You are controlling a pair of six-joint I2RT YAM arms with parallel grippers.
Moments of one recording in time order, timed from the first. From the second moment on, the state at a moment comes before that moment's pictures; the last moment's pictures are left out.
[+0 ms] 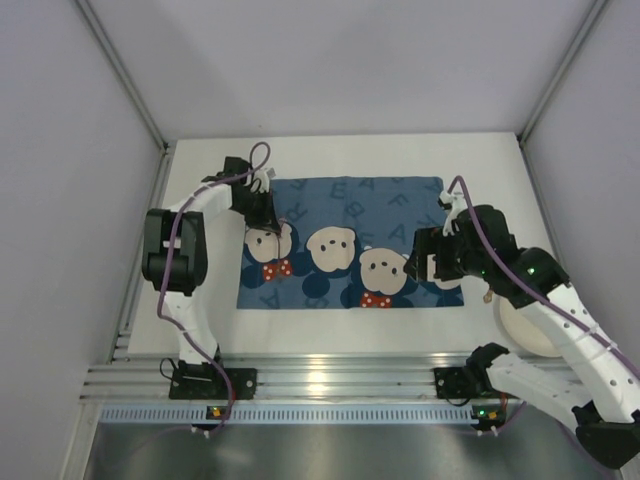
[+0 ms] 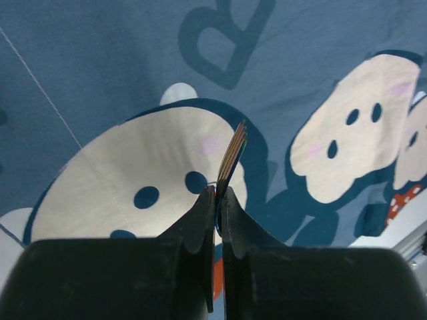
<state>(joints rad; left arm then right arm) -0.11 1.98 1.41 -0.58 0.53 -0.09 0.55 0.87 1.06 -0.93 -0.04 0.38</state>
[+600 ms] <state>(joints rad) -0.11 2.03 1.42 -0.57 0.40 -0.03 0.55 0.94 1.06 -0.93 0.00 0.39</state>
